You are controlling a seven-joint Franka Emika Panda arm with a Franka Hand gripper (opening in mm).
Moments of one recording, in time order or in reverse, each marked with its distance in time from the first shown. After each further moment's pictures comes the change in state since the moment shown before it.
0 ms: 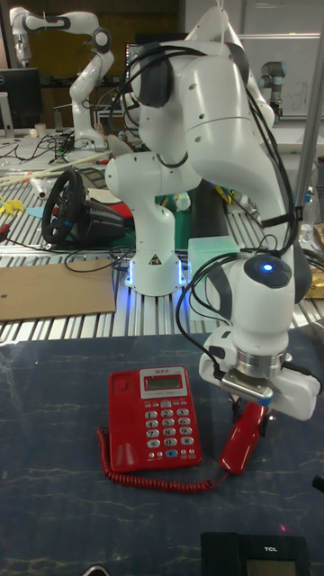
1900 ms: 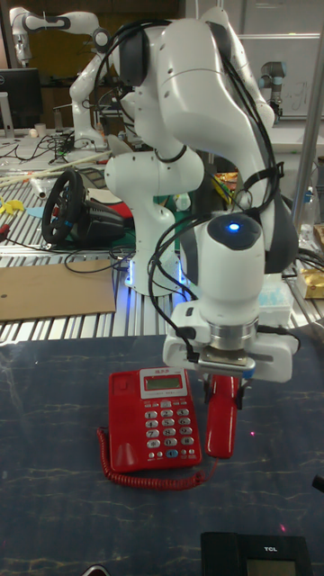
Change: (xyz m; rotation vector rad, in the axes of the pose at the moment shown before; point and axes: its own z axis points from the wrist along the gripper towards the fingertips) arm -0.044 -0.038 -0.078 0.013 0.054 -0.343
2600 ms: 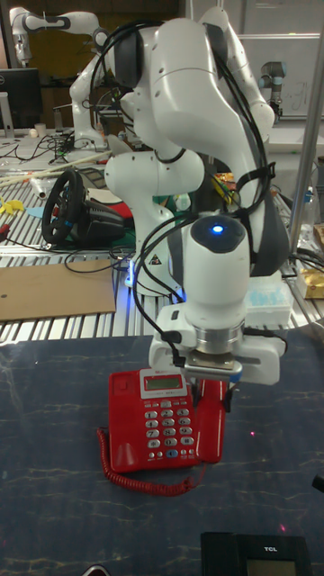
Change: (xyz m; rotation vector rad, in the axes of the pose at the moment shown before) arm -0.017 -0.023 -0.005 0.000 0.013 -0.030
